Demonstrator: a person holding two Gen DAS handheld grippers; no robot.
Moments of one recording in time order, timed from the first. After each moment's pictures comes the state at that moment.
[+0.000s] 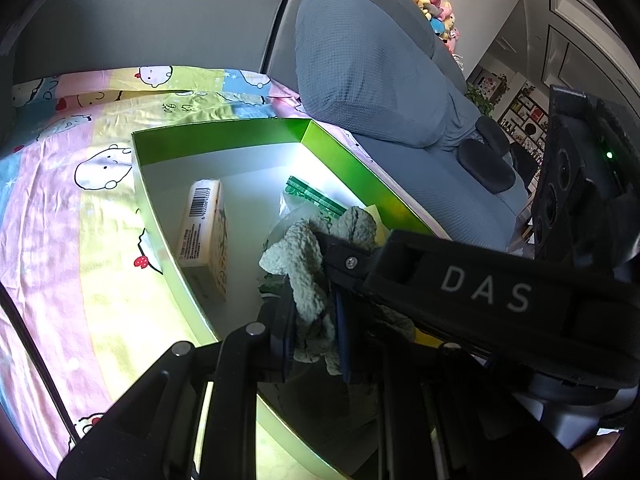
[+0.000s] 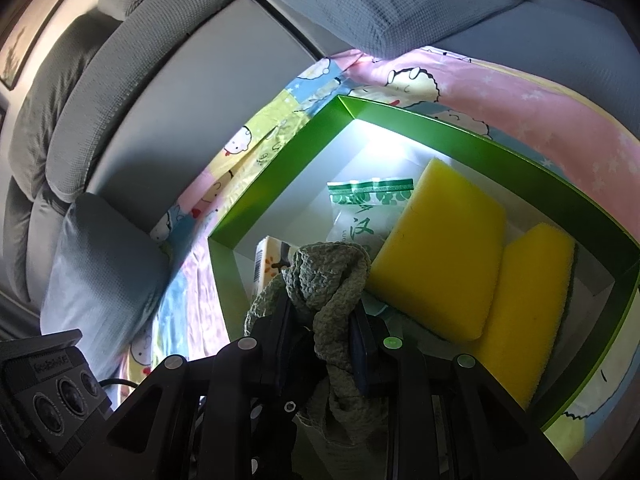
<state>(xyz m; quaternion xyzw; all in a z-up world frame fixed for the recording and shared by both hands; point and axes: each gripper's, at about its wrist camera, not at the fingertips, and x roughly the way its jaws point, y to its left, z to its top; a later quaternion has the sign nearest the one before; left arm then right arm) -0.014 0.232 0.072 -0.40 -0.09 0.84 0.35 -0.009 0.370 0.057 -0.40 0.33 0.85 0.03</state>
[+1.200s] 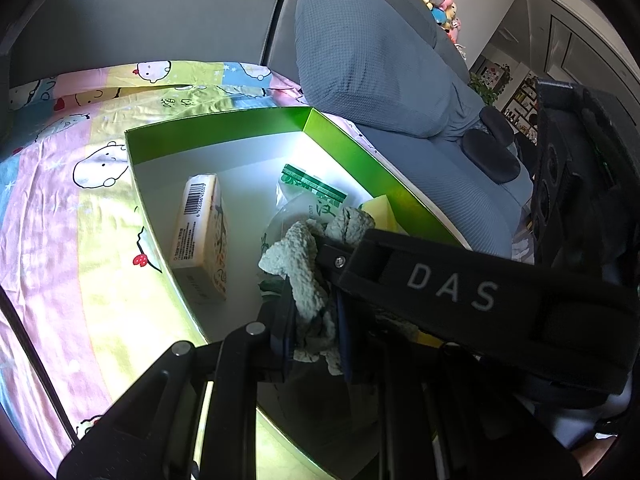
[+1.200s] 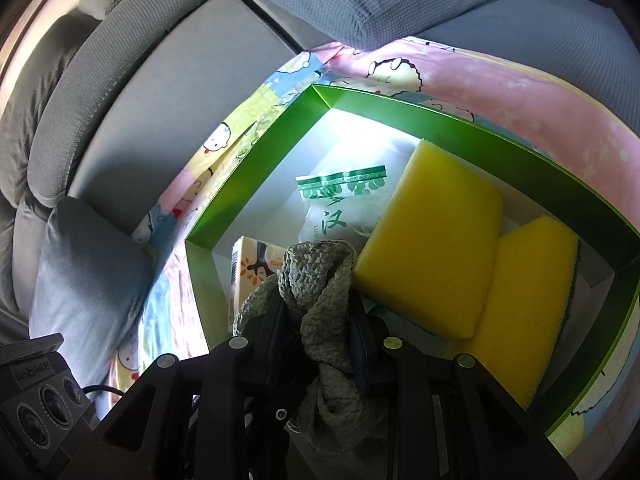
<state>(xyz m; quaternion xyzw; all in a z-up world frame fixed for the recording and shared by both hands) -0.015 0.241 0.069 -0.41 -0.07 0.84 0.35 -0.015 0.379 0.046 -0.42 0.33 0.84 0.06</state>
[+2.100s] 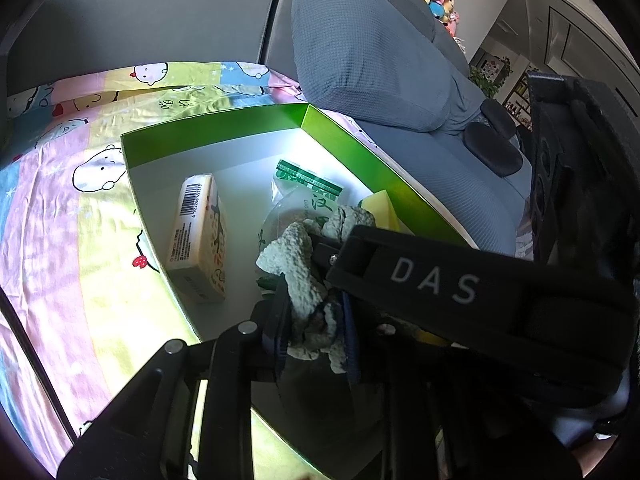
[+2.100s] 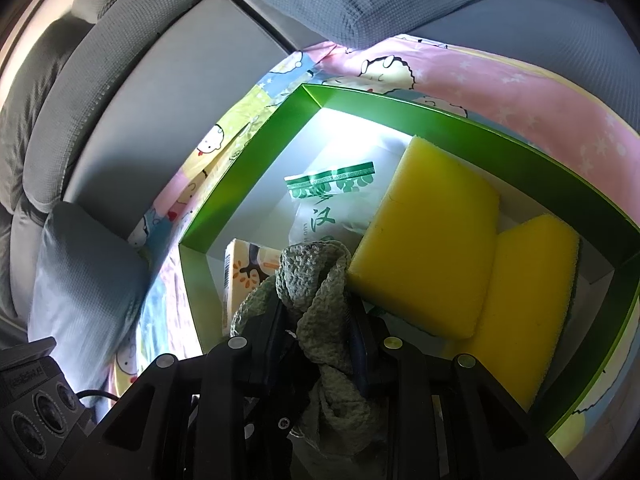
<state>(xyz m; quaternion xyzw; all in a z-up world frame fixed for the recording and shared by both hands) -0.012 0.246 0.069 -0.41 -0.06 0.84 0.34 -0.015 0.385 0.040 -0.43 0.34 0.84 0.06</state>
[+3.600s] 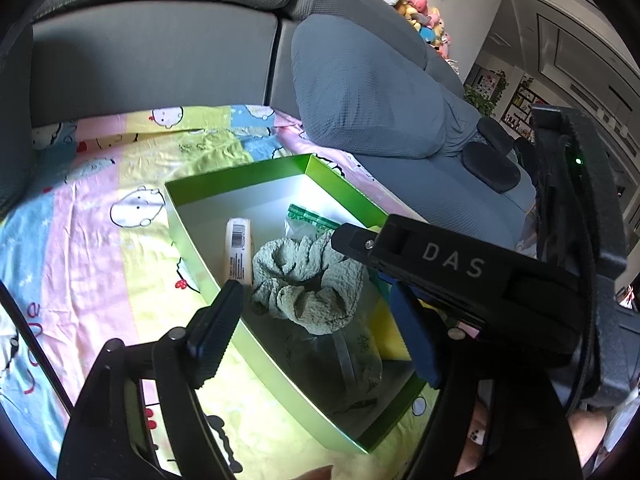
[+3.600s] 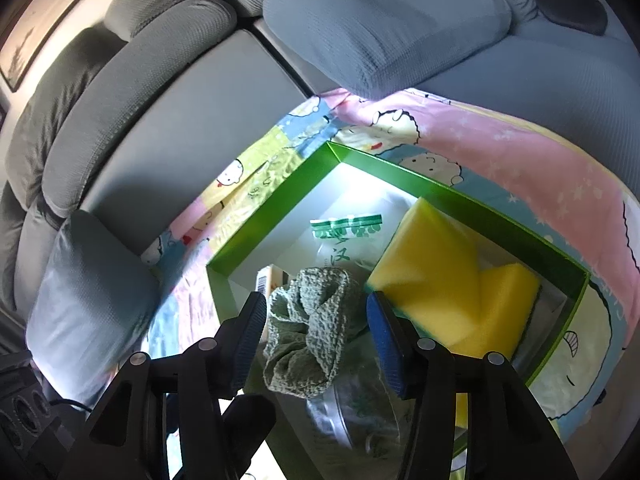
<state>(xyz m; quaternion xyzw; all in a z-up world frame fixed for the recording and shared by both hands) 0.009 0.215 0.115 -0.36 -0.05 0.87 0.34 0.008 0.382 0.081 -0.36 0.31 0.88 0.07</state>
